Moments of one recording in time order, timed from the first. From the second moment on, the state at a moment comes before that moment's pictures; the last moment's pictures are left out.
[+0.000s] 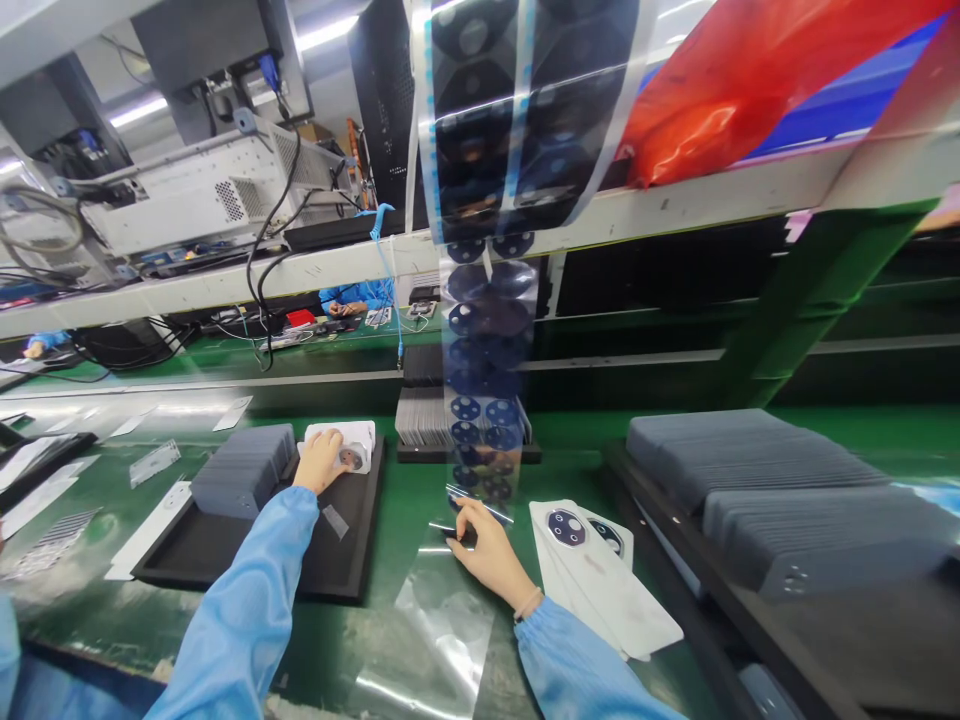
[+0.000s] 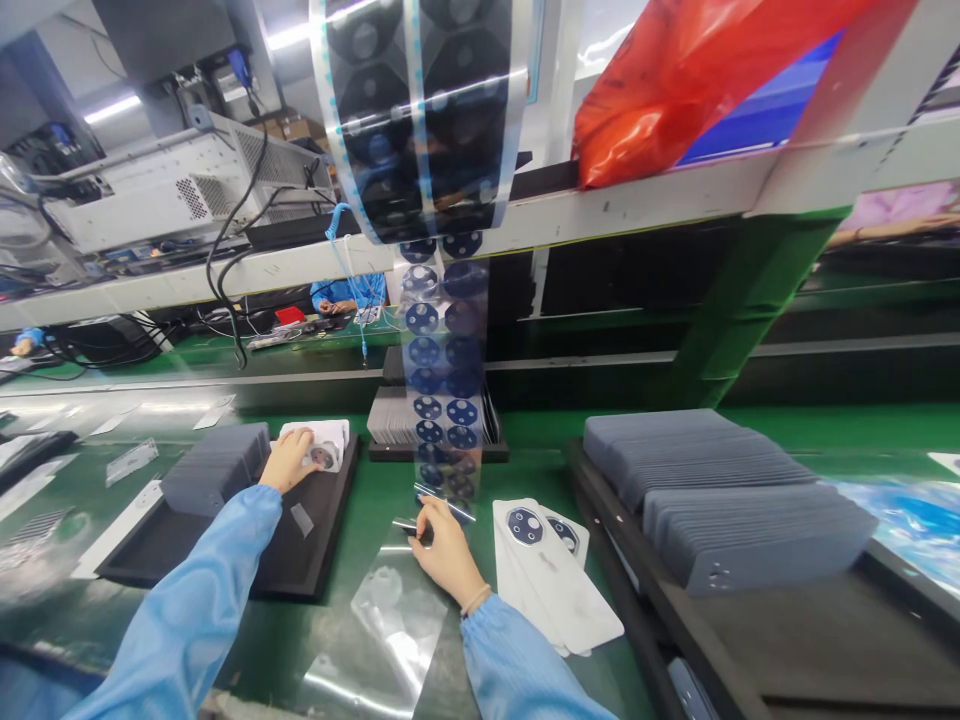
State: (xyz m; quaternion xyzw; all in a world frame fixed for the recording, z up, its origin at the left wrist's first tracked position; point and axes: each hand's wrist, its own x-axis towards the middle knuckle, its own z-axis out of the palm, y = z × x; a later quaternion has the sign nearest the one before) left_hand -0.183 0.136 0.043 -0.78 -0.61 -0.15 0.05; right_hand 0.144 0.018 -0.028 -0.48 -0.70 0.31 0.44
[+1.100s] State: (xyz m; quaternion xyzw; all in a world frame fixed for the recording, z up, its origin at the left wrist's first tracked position) left_hand 0.020 0.012 0.001 -0.44 -0.42 -0.48 -0.63; right_hand 0.163 0.013 0.000 -0.47 -0.31 0.53 0.63
